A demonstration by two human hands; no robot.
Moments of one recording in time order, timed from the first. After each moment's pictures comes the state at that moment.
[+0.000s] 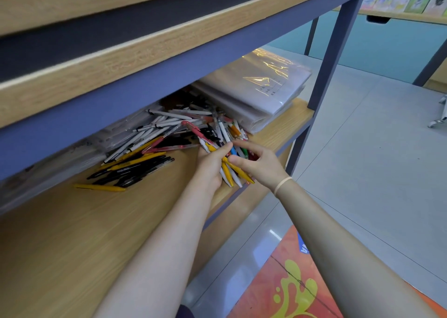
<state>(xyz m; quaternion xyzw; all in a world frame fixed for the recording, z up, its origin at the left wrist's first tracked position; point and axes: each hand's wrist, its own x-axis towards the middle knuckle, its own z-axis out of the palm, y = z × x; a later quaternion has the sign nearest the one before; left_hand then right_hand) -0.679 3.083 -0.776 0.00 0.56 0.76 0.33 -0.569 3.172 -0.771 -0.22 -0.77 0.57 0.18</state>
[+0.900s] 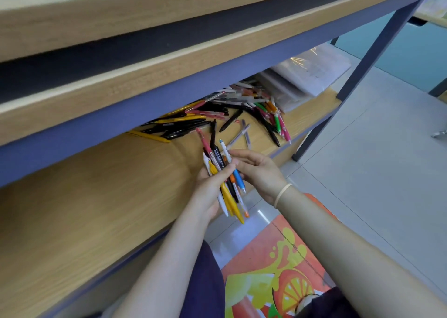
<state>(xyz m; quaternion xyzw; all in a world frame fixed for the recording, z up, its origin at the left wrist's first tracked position) -0.616 2.915 -0.767 -0.03 0.48 0.78 0.39 -0.556 3.042 -0.758 -0.26 -0.63 0.73 0.06</state>
